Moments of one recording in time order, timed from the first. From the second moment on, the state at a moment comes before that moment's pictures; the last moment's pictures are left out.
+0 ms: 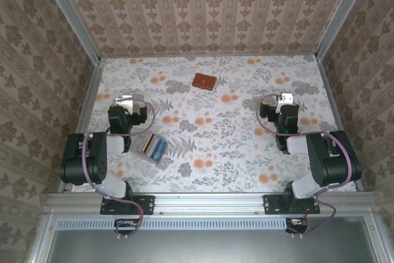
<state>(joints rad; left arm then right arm) -0.01 1.54 0.40 0.76 0.00 0.11 0.03 1.53 0.39 0.79 0.17 0.05</state>
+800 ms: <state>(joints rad) 0.00 1.54 0.40 0.76 0.01 0.11 0.03 1.52 0.39 0.78 0.15 0.06</state>
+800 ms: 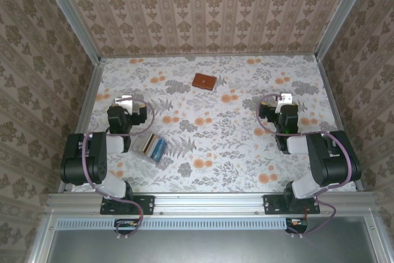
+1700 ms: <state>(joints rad) -0.08 0.85 0.79 -1.11 -0.10 -0.94 0.38 1.21 0.78 -0.09 -0.20 0.13</state>
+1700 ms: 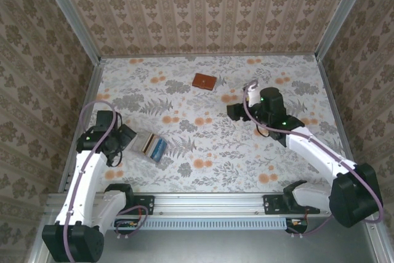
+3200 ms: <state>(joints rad) -0.33 1.31 0.90 -0.86 0.05 -0.83 0.47 1.24 0.85 -0.13 -0.09 0.17</state>
